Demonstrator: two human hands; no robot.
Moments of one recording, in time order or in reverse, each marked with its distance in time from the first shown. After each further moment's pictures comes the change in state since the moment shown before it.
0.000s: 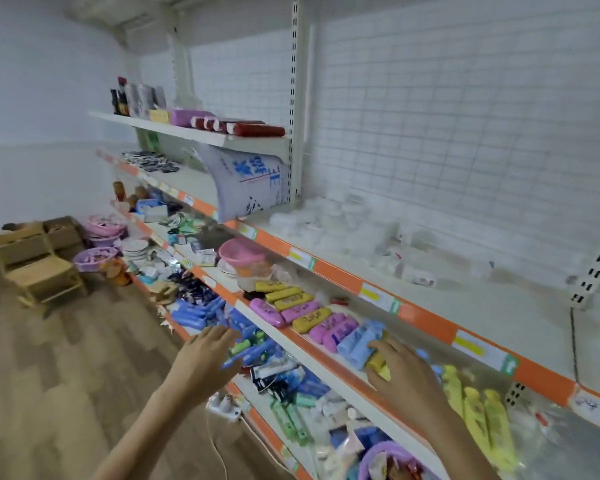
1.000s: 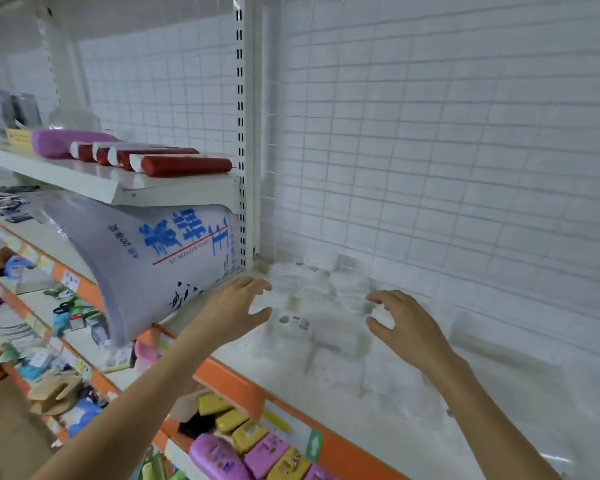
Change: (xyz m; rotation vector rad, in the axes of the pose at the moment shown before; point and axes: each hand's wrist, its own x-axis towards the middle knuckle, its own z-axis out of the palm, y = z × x) left_hand 0.477 -0.065 0.054 -0.265 0.085 0.294; right_hand 0.399 0.072 -0.005 0.020 0.190 0.106
